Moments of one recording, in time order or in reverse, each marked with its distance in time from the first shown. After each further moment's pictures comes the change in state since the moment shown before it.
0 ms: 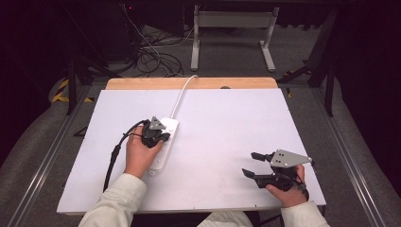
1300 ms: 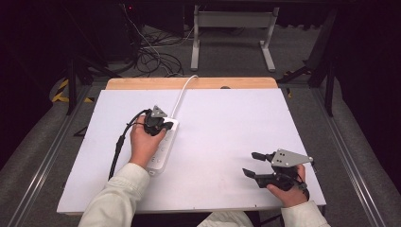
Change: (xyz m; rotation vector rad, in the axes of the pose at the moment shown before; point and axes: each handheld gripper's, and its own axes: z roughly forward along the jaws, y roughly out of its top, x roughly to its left) left arm 0.021 0.024 0.015 -0.064 -0.001 -0.051; right arm -0.002 -0.001 -0.001 -0.007 0.004 0.008
